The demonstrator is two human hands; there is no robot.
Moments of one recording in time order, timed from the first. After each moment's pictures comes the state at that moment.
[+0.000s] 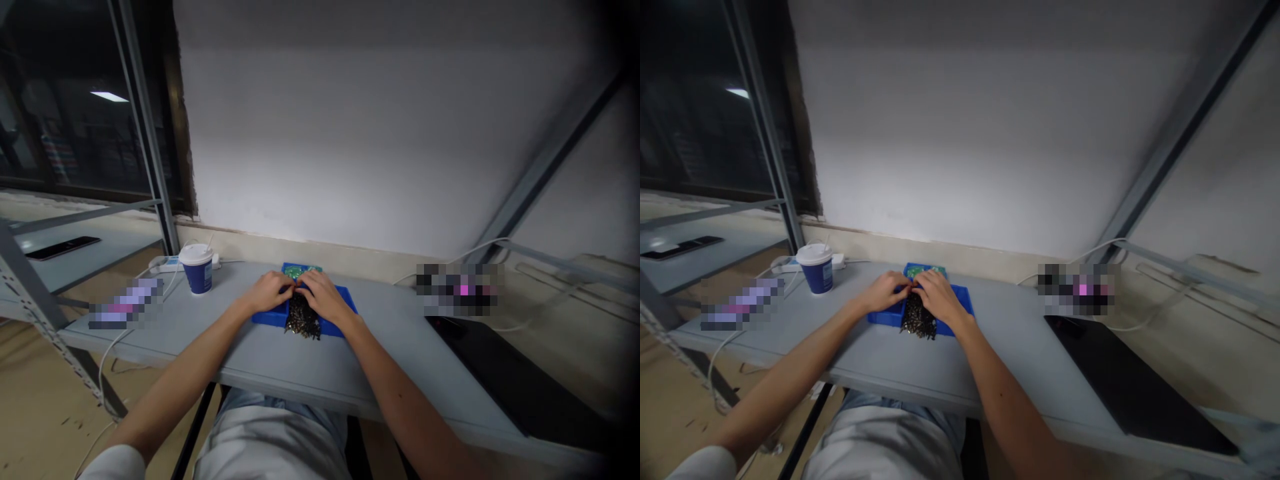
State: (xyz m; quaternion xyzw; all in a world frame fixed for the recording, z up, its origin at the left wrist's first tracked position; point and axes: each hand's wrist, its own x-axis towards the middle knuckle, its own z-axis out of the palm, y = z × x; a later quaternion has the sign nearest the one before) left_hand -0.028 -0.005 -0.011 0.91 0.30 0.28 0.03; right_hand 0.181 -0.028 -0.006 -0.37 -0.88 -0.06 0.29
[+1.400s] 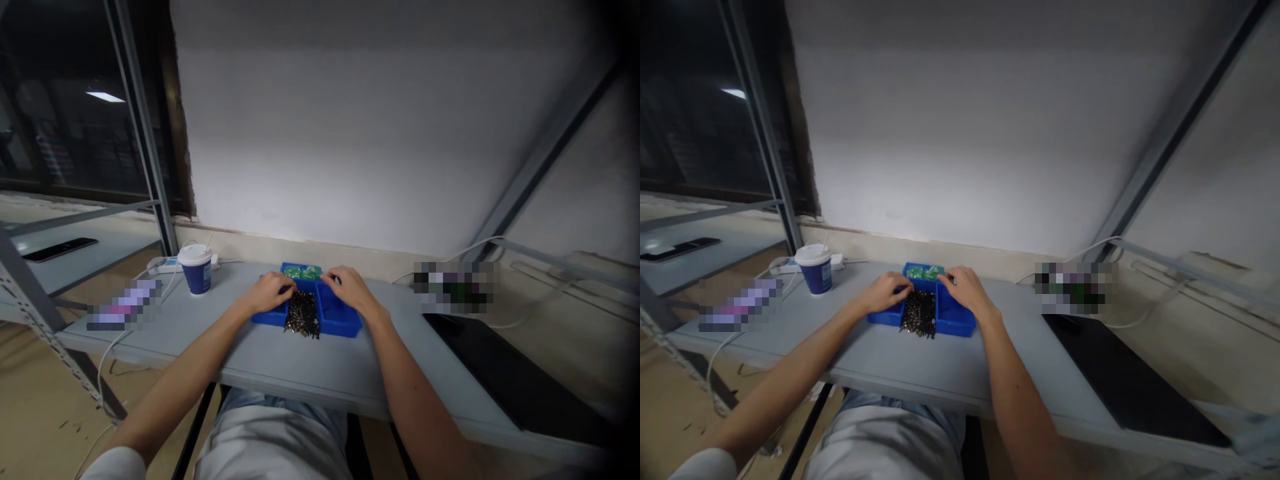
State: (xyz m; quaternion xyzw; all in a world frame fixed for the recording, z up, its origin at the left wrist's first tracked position) left_hand -0.026 -0.010 -0.006 0.92 0.29 0.27 0.04; right_hand 0.239 -0.011 0.007 -0.49 -0.82 -0.08 0.28
